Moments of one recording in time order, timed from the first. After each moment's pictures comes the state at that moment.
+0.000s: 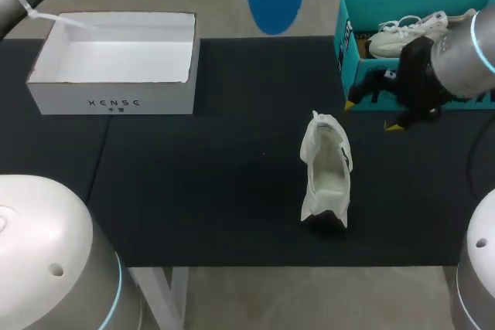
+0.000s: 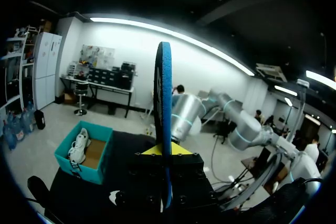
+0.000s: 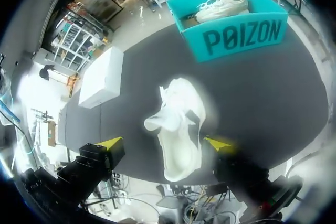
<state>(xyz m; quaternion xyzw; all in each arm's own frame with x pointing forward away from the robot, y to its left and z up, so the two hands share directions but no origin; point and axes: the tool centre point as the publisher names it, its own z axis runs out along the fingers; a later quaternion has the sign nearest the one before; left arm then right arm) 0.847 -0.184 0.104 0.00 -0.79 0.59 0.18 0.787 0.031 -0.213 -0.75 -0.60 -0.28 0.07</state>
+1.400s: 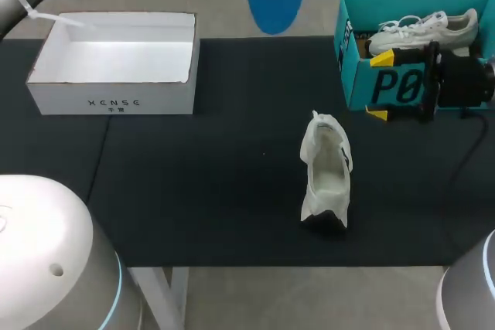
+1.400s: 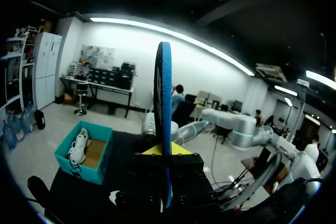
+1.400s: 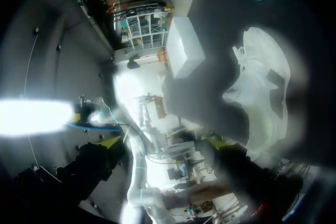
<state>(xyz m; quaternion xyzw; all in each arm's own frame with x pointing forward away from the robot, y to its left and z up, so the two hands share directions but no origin) 0.847 -0.184 0.104 0.00 -0.79 0.59 0.18 0.796 0.036 -0.145 -0.59 -0.44 -0.44 0.51</state>
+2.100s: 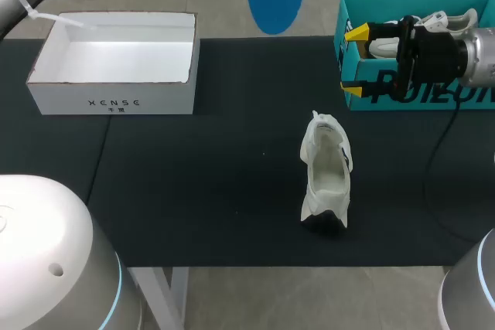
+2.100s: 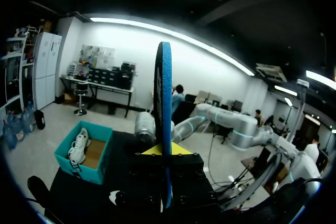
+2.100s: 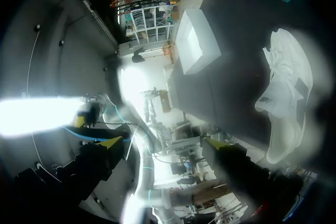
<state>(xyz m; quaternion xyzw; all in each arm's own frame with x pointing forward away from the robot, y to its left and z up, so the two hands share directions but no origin) 0.847 -0.184 0.104 0.00 -0.79 0.59 0.18 0.822 0.074 -0.115 -0.57 -0.44 -0.44 0.53</state>
